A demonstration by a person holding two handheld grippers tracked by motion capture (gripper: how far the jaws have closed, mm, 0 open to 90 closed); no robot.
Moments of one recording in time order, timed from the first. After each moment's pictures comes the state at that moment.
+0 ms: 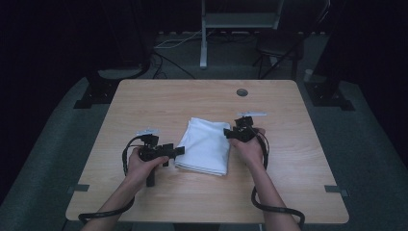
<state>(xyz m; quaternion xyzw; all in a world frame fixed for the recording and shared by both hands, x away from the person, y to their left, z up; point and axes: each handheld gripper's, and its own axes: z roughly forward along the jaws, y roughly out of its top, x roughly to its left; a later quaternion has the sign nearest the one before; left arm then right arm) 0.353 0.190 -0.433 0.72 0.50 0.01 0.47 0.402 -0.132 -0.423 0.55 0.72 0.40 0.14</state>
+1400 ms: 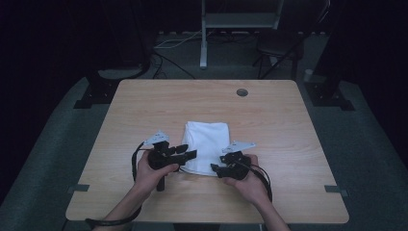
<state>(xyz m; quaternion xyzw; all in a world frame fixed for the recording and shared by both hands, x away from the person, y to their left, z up) 0.328 0.159 -0.418 0.72 0.42 0.05 0.55 0.307 -0.102 -0.432 0.40 0.82 0.39 0.12</state>
